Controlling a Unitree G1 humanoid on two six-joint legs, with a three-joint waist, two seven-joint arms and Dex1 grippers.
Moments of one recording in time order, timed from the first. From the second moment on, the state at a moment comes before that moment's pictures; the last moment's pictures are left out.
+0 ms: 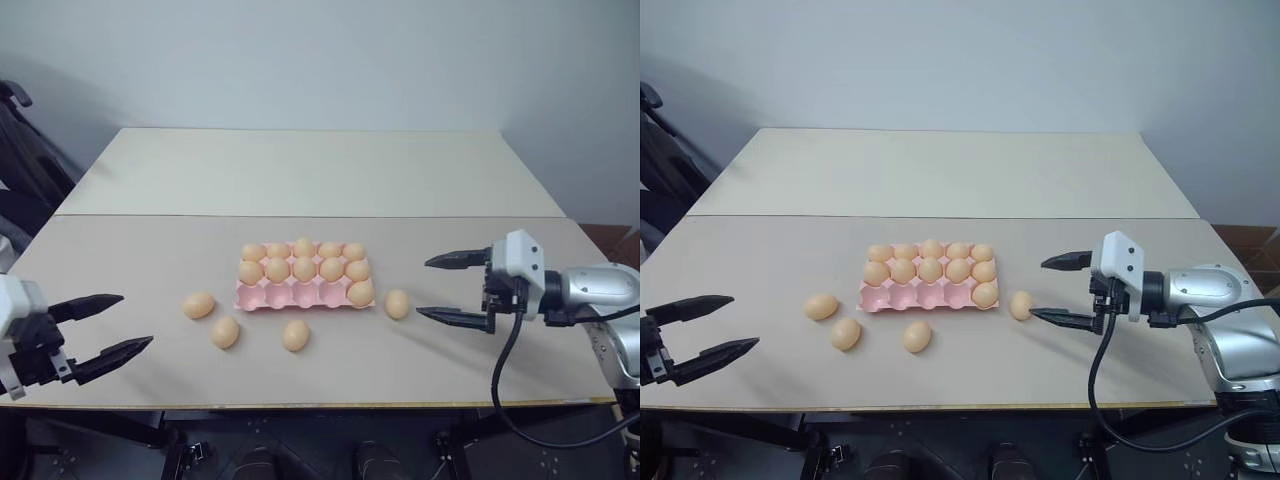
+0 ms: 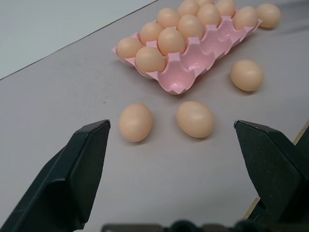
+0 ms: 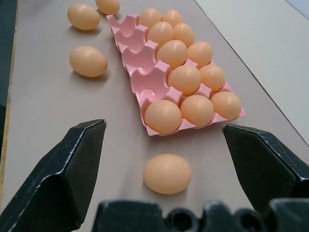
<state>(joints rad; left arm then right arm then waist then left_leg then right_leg) 0.34 0.92 0.83 -0.39 -0.67 0.53 -1.15 -0.33 -0.89 -0.10 -0.18 0.47 0.28 1.20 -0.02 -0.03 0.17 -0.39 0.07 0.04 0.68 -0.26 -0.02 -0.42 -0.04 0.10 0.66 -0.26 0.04</state>
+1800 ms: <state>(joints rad) 0.29 0.91 0.75 -0.49 -0.71 0.56 -1.12 -0.53 -0.66 0.14 0.00 0.17 0.26 1.02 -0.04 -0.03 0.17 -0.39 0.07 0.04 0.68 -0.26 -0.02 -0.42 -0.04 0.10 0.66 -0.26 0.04</state>
